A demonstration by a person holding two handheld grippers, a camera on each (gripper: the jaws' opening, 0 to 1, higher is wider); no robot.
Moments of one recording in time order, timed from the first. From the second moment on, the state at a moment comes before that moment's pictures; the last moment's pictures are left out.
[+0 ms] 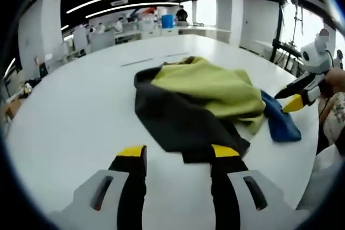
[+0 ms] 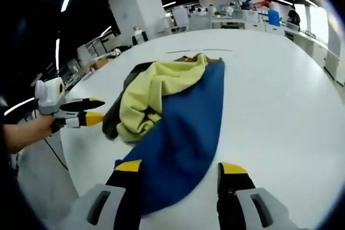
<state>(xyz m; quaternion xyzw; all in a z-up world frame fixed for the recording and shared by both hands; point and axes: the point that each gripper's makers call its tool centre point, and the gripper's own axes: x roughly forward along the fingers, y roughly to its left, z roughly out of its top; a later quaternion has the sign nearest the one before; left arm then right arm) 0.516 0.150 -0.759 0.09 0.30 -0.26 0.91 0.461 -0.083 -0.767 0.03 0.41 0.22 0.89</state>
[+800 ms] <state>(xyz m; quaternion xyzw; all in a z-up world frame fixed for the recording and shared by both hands) 0.509 0.136 -0.770 0.08 0.32 -0.26 0.91 0.455 -0.089 -0.777 -0.07 0.41 0.16 0.90</state>
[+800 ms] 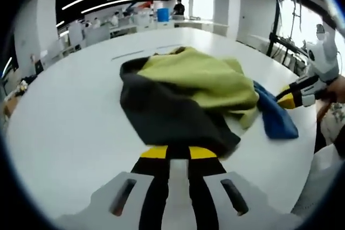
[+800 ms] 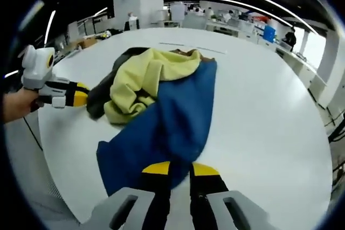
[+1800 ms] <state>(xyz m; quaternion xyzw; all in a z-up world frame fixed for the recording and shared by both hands) 0.500 0.198 -0.736 0.08 0.31 -0.20 0.92 0.473 -0.154 -0.745 -0.05 0.40 0.11 0.91</state>
